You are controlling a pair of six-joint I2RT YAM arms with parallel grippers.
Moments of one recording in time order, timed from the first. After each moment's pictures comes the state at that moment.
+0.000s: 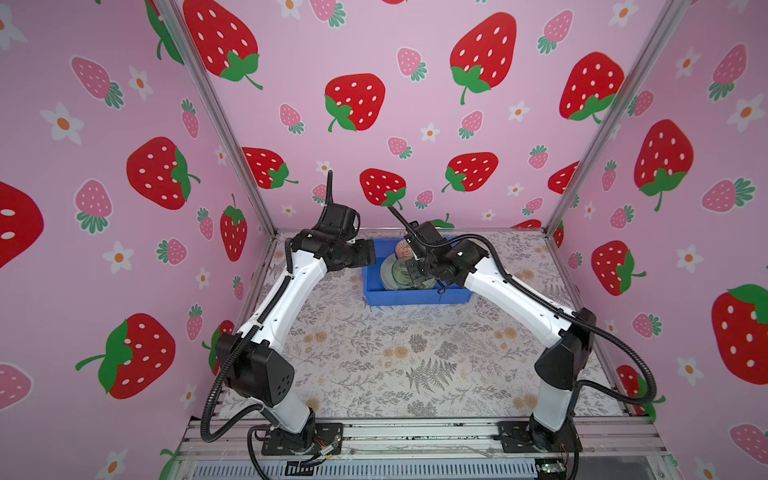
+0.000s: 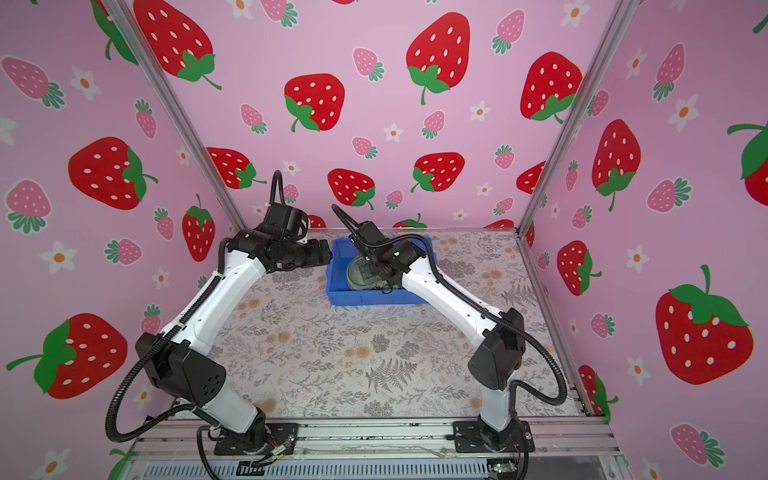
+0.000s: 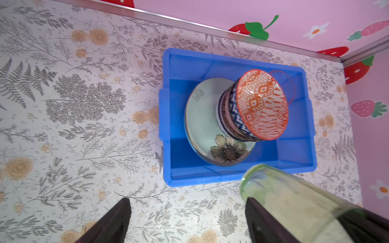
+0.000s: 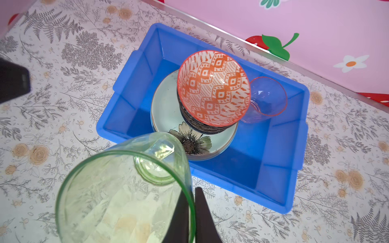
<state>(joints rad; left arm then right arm) -0.29 1.64 1.72 -0.99 0.04 -0.39 0.89 1.83 1.93 -0.98 0.33 0.24</state>
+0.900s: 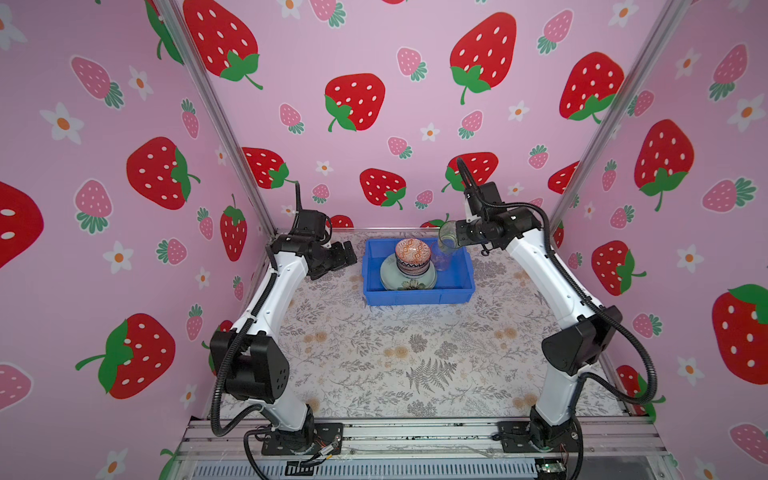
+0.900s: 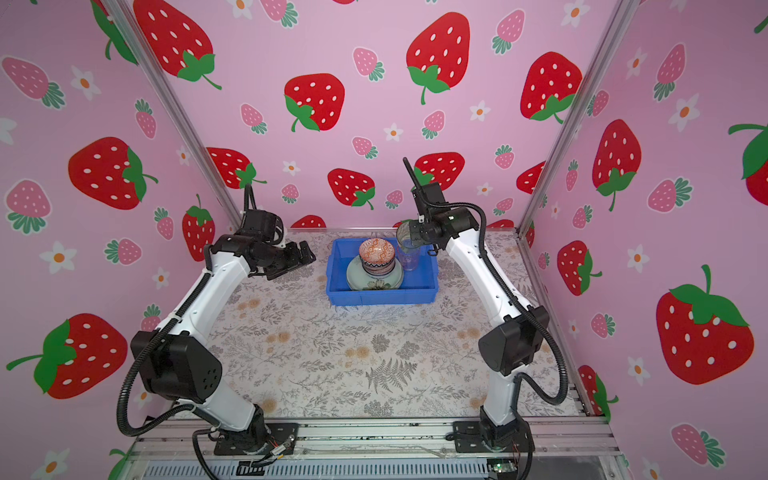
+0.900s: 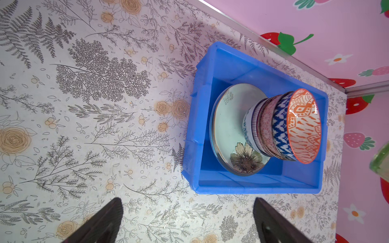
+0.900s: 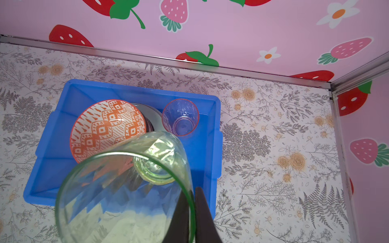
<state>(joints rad) -0.11 1.63 1.60 -0.94 0.19 -0.42 0.54 1.89 2.12 -1.05 0.22 0.18</state>
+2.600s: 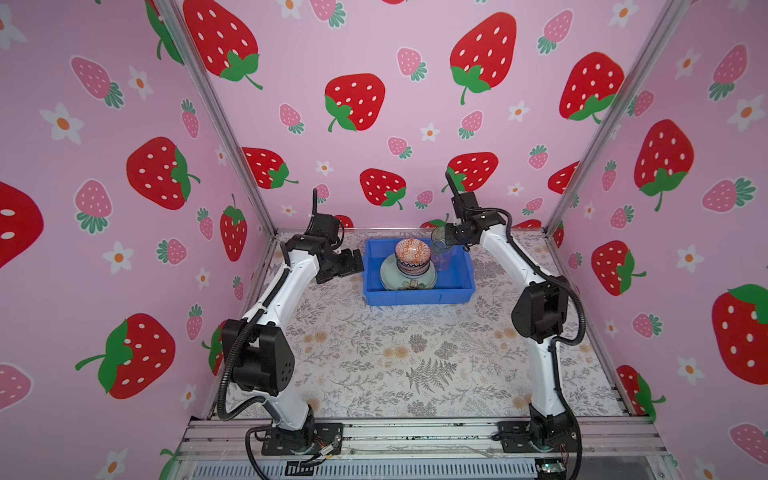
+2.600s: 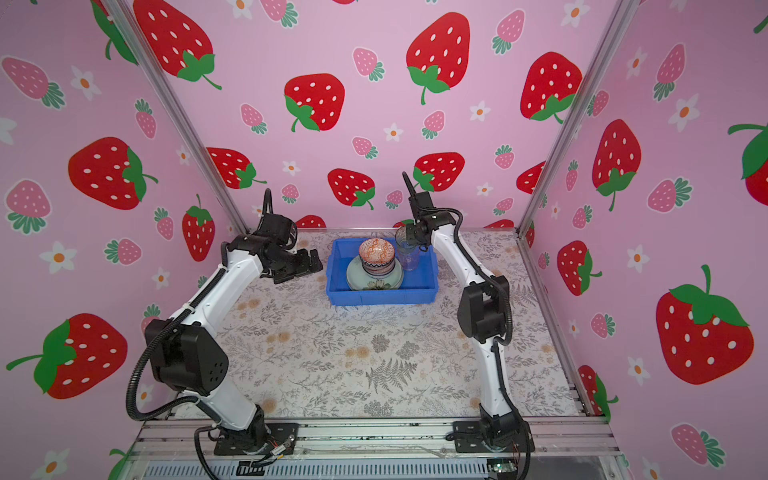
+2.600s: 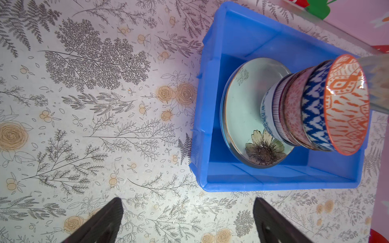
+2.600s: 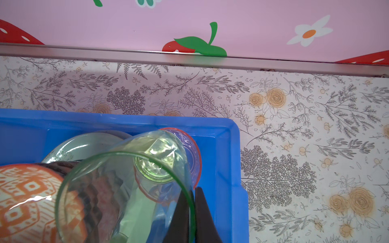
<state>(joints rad) -0.18 1.70 1.60 -0.98 0.12 -0.38 0.46 2.24 2.24 -0.89 0.17 0.22</state>
